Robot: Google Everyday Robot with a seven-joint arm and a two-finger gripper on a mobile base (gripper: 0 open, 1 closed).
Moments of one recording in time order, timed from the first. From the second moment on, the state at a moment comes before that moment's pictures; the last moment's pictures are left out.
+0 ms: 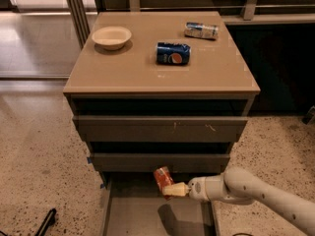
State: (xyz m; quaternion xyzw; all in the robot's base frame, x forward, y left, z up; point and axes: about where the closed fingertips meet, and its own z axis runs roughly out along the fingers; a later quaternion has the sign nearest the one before) arm 0.488 -0.063 0.427 -0.06 0.87 0.47 0.14
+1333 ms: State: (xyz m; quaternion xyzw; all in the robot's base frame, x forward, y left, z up) arm 0.458 -0.017 0.623 -0.19 0.84 0.45 0.24
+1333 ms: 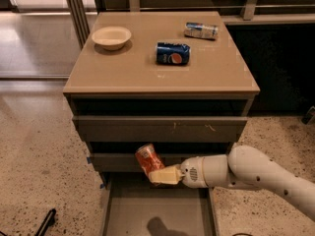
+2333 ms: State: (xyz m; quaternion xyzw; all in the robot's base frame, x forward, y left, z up) arm 0.475 -0.002 0.760 -0.27 0.80 0.41 0.33
